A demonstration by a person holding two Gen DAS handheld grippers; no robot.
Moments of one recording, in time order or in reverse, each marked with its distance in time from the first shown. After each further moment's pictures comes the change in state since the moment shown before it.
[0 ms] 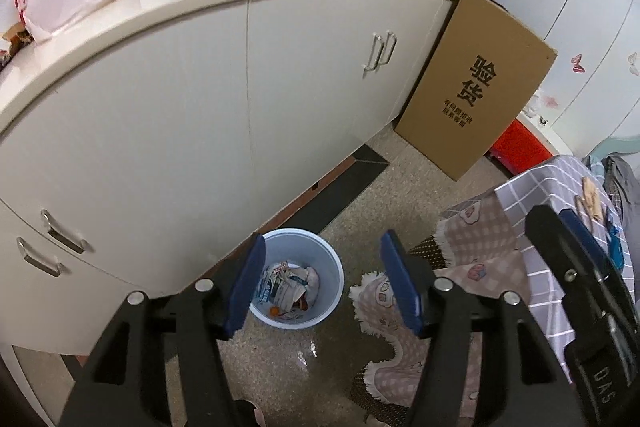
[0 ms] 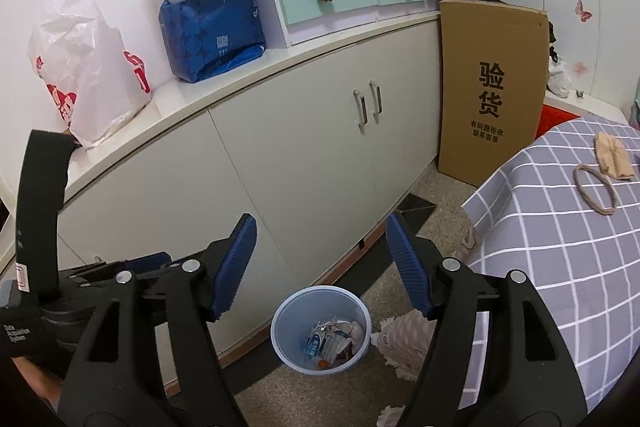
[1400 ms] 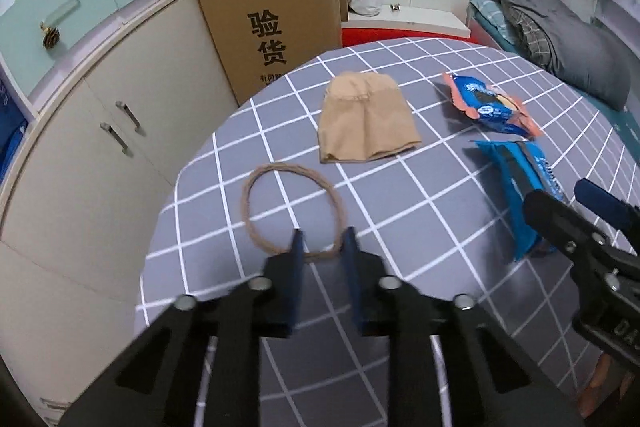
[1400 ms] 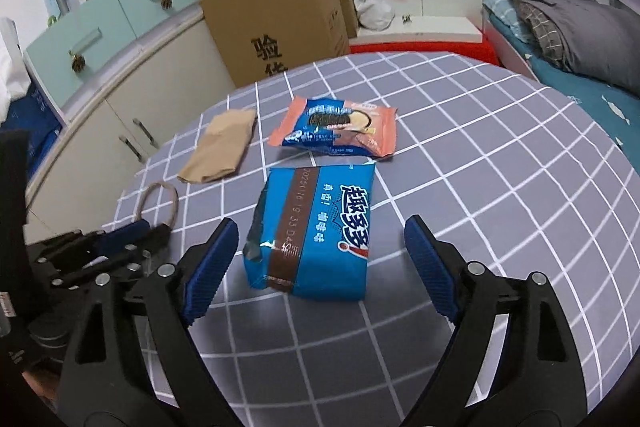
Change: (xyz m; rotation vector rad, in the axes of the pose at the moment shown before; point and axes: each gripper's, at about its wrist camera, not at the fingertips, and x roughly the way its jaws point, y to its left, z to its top) left arm 0.052 -0.393 -0.049 0.681 0.035 -0.132; right arm -0.110 -0.353 -0.016 0.383 0.088 -0.405
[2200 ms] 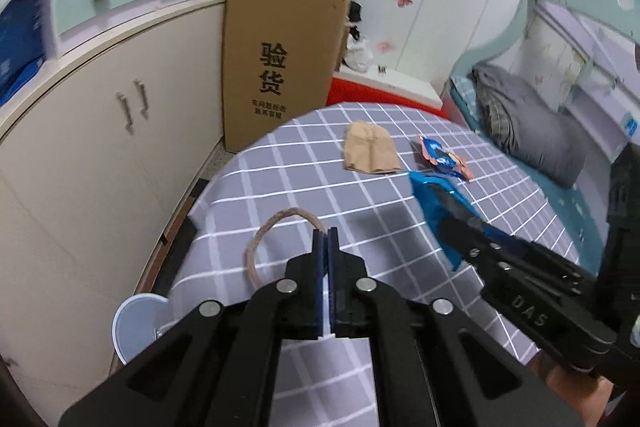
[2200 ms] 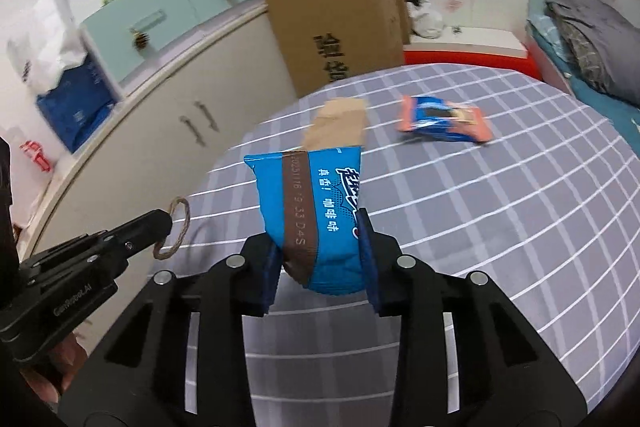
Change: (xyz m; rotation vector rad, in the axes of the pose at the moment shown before) left arm -0.098 0.082 -0.063 -0.243 -0.175 -0.223; right arm -0.048 0.082 -0.022 -0.097 -0.007 0.151
